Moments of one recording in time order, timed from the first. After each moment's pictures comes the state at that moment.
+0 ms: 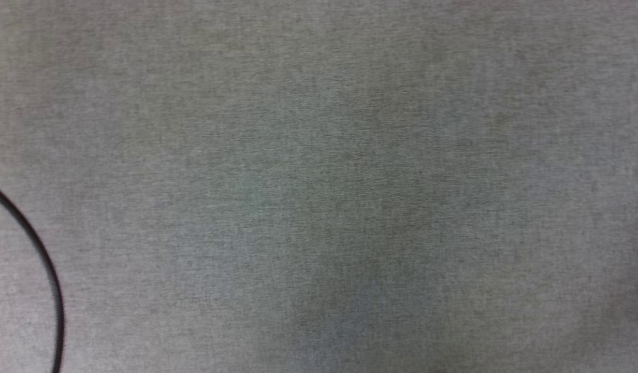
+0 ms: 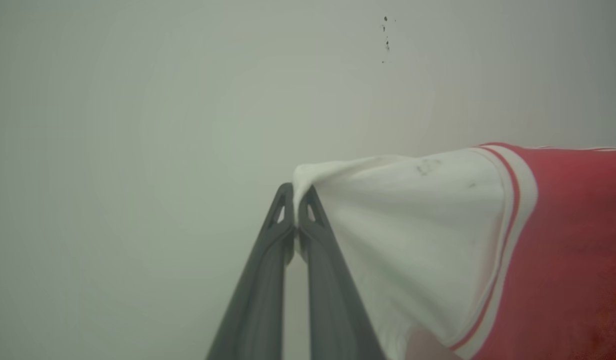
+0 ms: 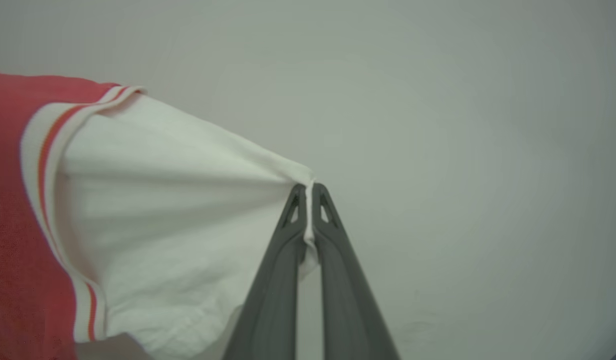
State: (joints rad) left arm -1.74 0.54 -0.28 0.53 -0.53 -0.07 -0.11; right arm -1.70 -0.56 0.09 0.50 0.16 0.13 0.18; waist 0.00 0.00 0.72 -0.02
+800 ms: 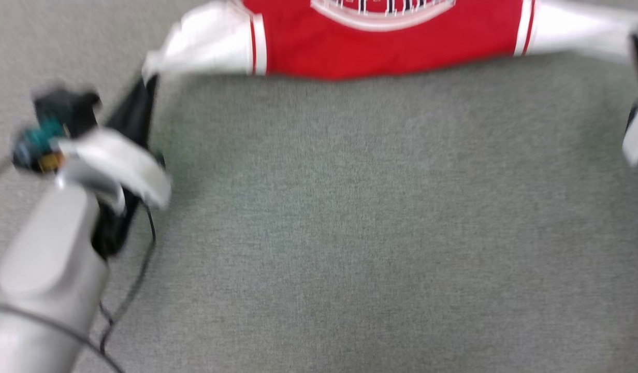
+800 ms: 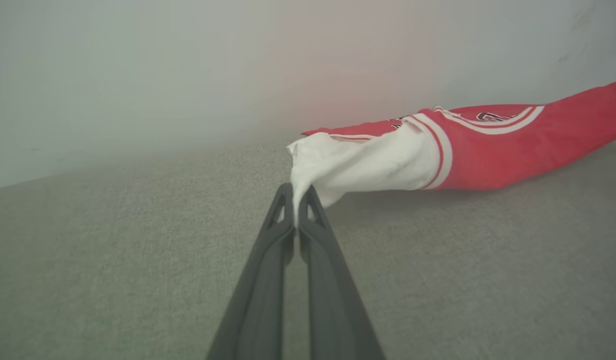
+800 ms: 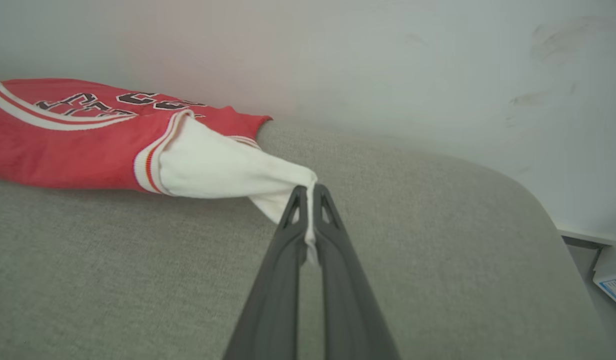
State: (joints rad) left arm -0.78 0.48 -0.45 0.52 -0.62 -0.10 -0.23; right arm -0.83 -0.53 0.23 0.52 0.42 0.13 0.10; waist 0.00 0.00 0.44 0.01
